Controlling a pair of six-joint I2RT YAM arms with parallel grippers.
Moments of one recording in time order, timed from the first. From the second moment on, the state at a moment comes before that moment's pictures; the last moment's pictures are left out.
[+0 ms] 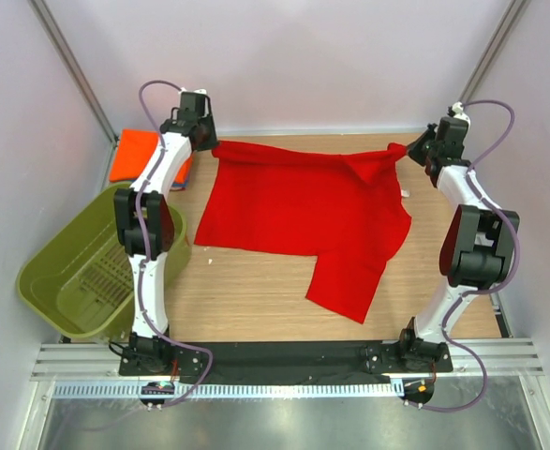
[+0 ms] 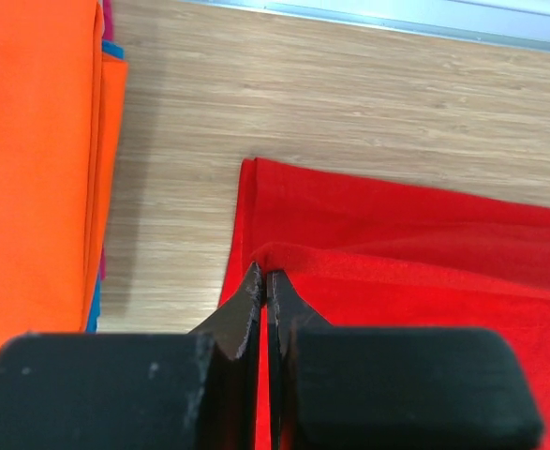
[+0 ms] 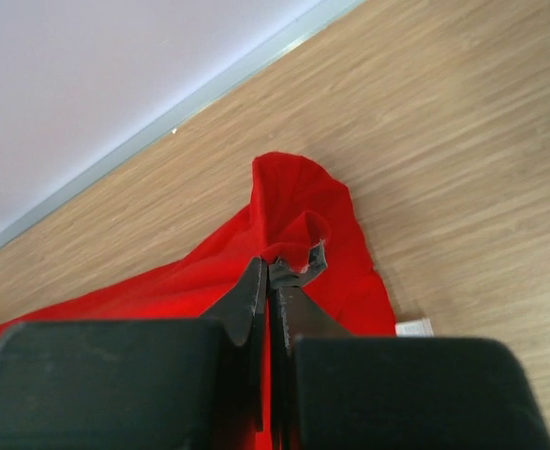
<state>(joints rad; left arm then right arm) -0.18 2.25 2.13 -0.62 -0.05 -0.28 -0.19 1.83 1.39 -0.01 -0.10 0.48</state>
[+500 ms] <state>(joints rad) -0.17 2.26 2.14 -0.66 -0.04 -0.22 -0.19 1.74 1.43 -0.35 -0.09 0.50</state>
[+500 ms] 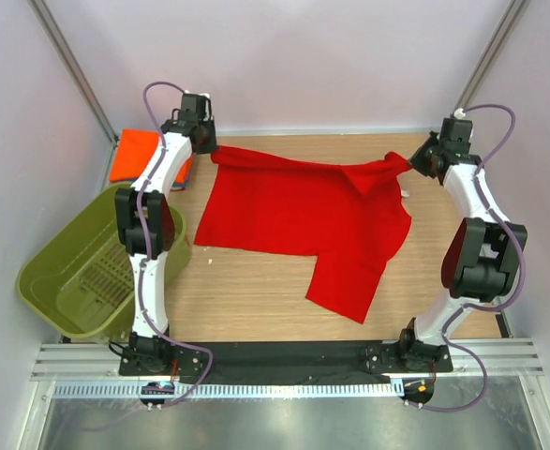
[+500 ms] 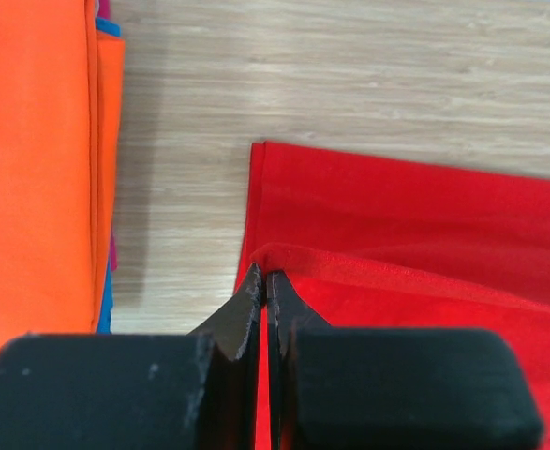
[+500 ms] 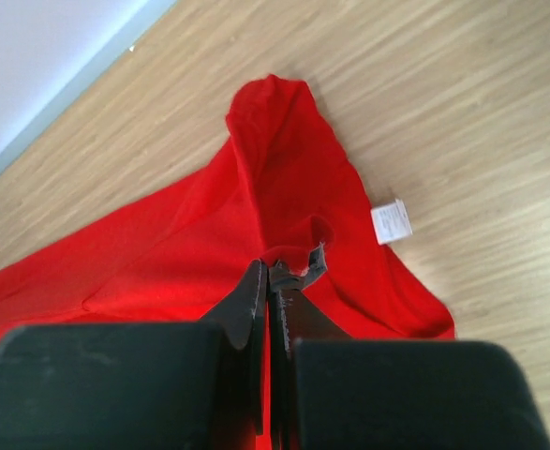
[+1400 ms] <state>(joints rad) -0.21 2.26 2.08 -0.79 -0.20 -0.14 -0.19 1.67 1.26 -0.62 -0.05 0.50</state>
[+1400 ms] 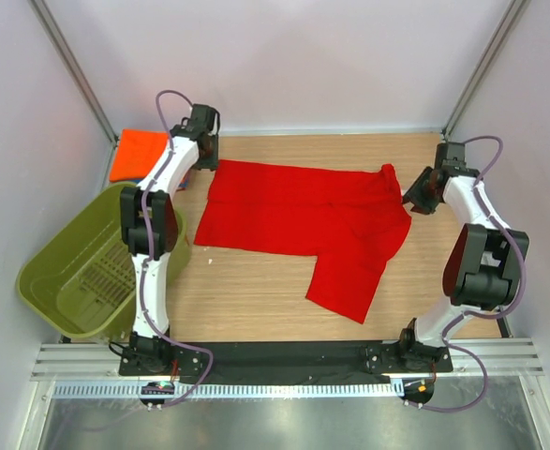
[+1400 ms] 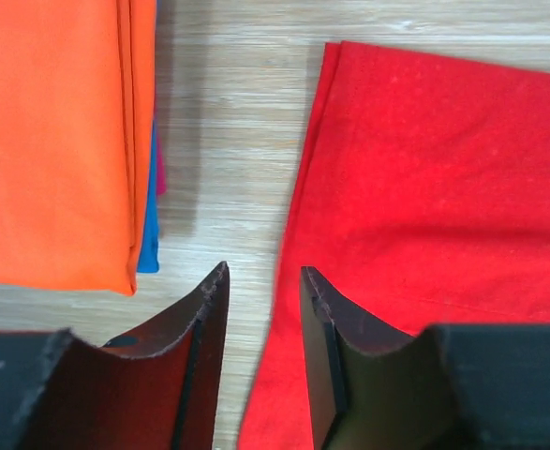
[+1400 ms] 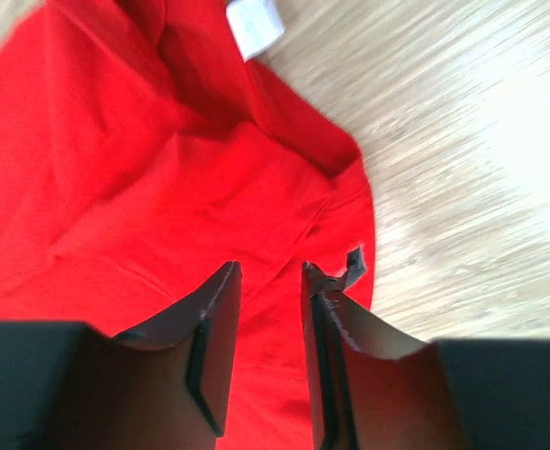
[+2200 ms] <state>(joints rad) -0.27 2.38 2.13 -0.70 0.18 -0.40 -0.34 2.08 1.42 -0.29 -0.40 0.50</state>
